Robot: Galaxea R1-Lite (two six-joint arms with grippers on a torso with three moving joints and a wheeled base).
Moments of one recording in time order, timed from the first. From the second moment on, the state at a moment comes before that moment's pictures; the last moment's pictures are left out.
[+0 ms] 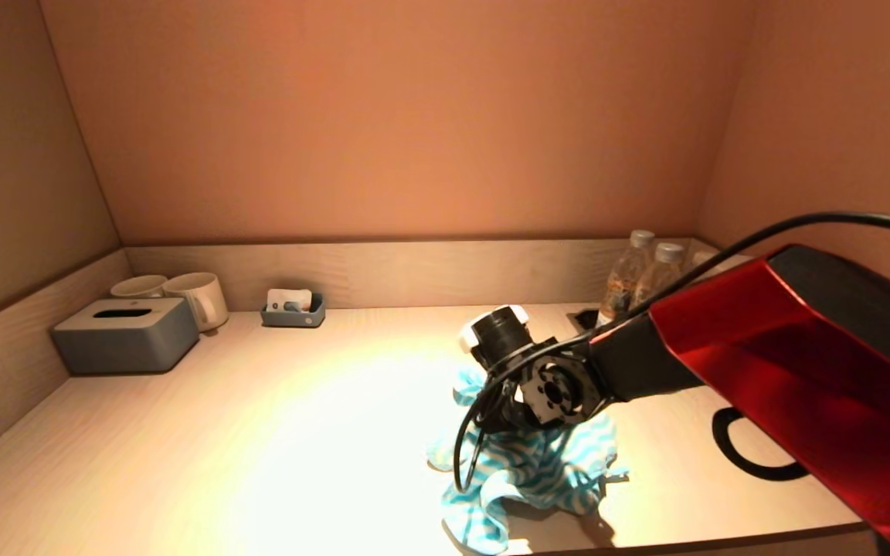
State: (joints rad) left arm 0.00 0.00 0.00 0.00 -0.03 0.09; right arm 0.59 2.16 -1.28 0.14 -0.38 0.31
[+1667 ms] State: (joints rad) left arm 0.00 0.00 0.00 0.00 -0.03 0.09; right arm 0.64 2.32 -1.63 0.24 -0.43 0.31
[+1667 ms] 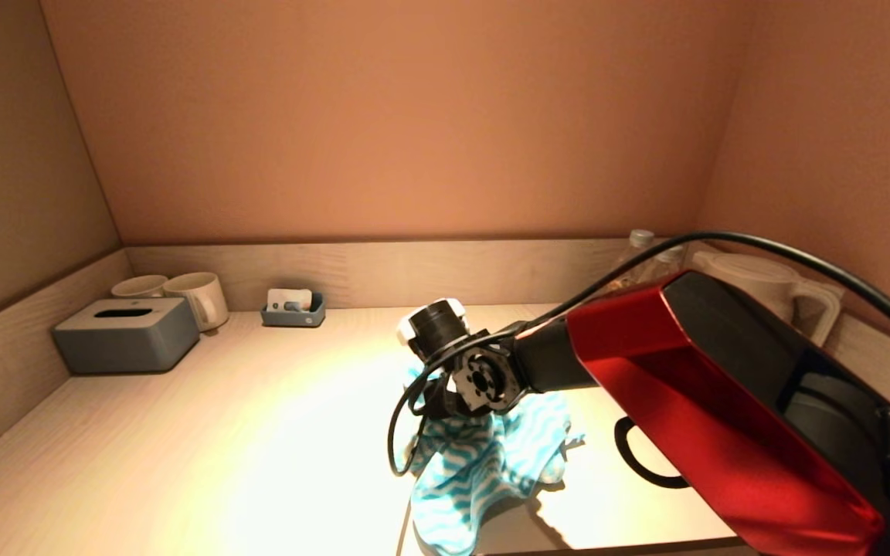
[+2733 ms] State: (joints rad) left arm 0.00 0.00 0.00 0.00 -0.03 0.09; right arm 0.87 2.13 -1.51 0.24 -0.48 0.35
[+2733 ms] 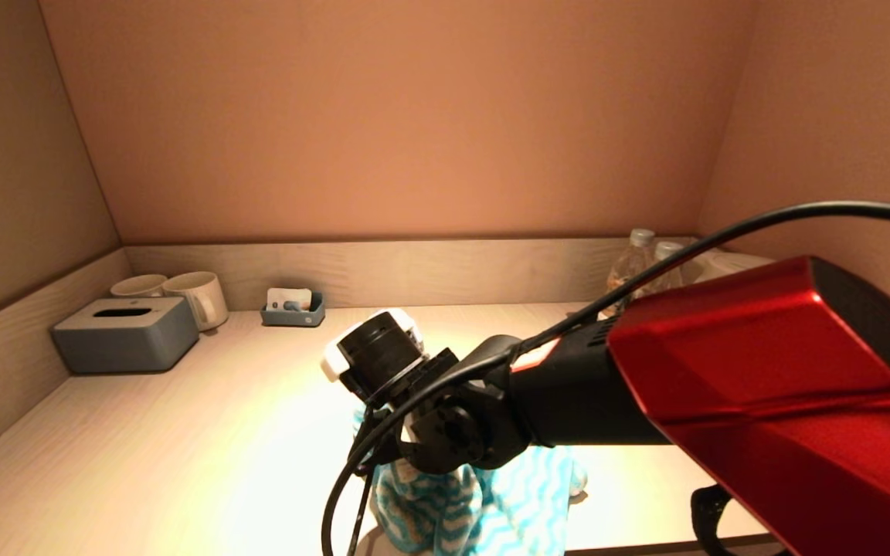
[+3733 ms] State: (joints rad) left arm 0.00 0.00 0.00 0.00 -0.03 0.09; right arm 0.60 1.65 -1.29 0.27 -0.60 0.30
